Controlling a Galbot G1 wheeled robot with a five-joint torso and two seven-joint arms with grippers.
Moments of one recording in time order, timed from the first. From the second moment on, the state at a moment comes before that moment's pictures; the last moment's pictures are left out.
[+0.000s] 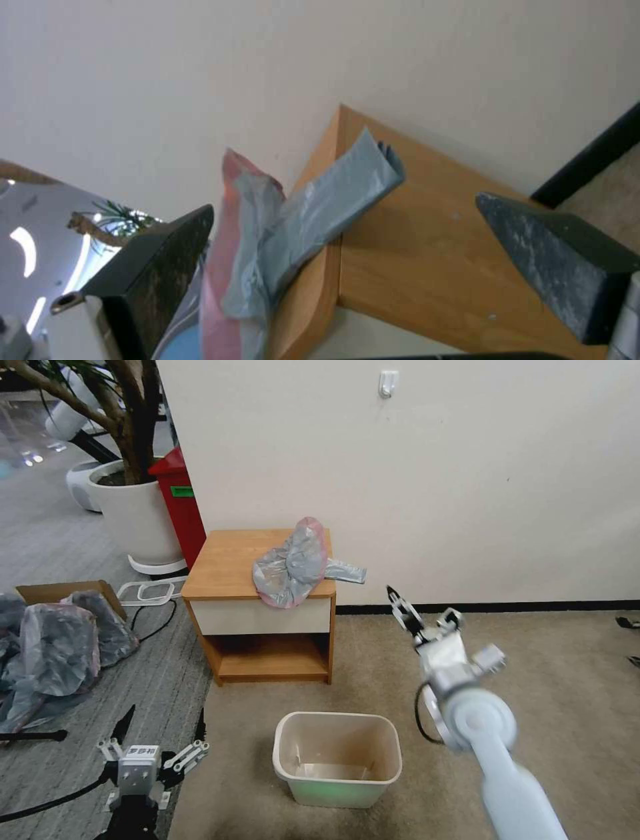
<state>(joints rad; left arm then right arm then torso) 2.21 -1.39 -0.63 -2.50 0.06 -0.08 -0.20 -1.00 1.38 0.32 1.84 1.31 -0.19 0.29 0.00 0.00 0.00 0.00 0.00</state>
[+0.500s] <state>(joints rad) 2.23 -1.39 -0.65 -2.50 0.04 -0.09 -0.20 -0.79 1.49 0.27 1.53 1.36 -0.19 0.30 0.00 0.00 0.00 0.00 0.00</state>
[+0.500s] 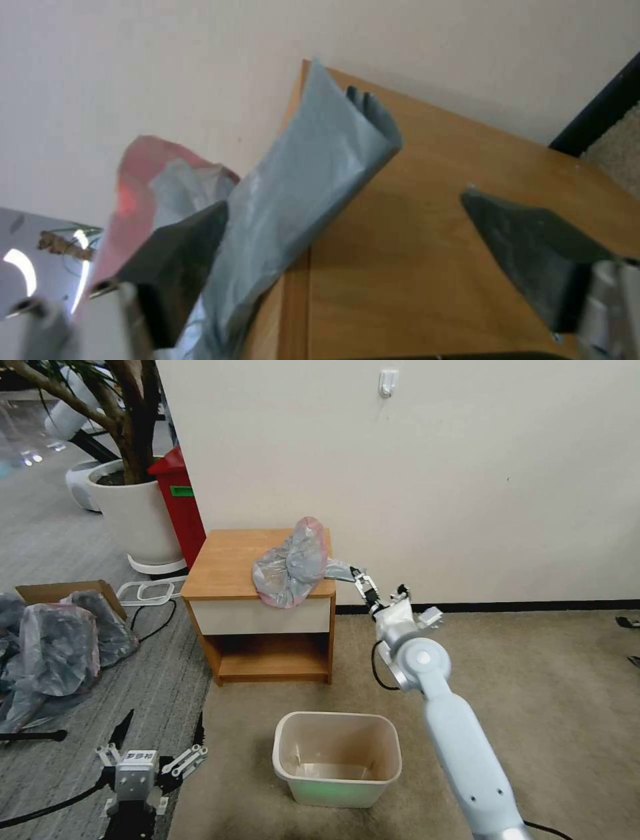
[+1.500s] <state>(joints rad) 2.22 -1.41 -0.66 -2.50 0.06 -0.09 -0.20 -0.79 1.47 0.26 1.62 1.39 -0.18 0.31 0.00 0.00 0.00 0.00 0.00</state>
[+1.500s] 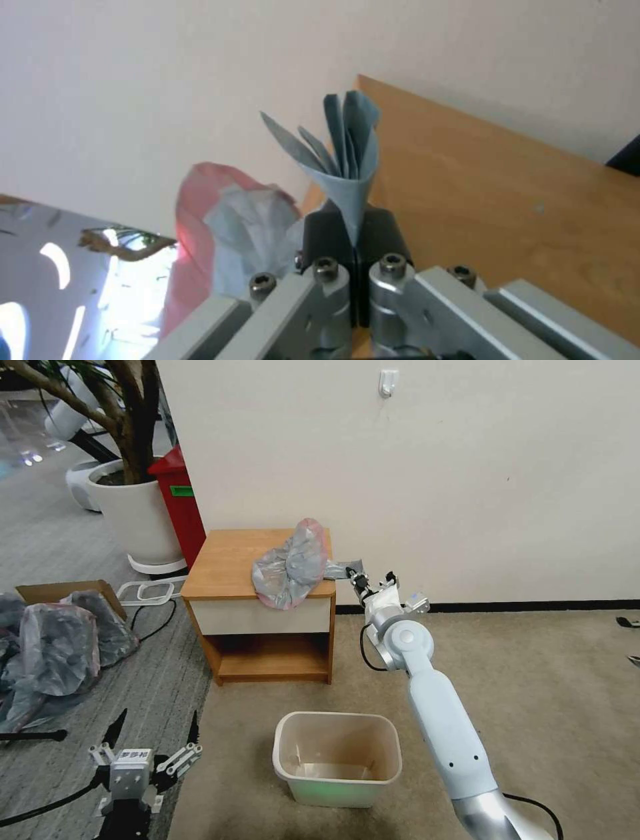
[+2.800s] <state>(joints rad) 2.16 -1.42 -0.61 -2.50 0.07 -0.07 -0.17 -1.64 1.32 0.20 2.36 1.29 -0.28 0.61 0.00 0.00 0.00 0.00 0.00</state>
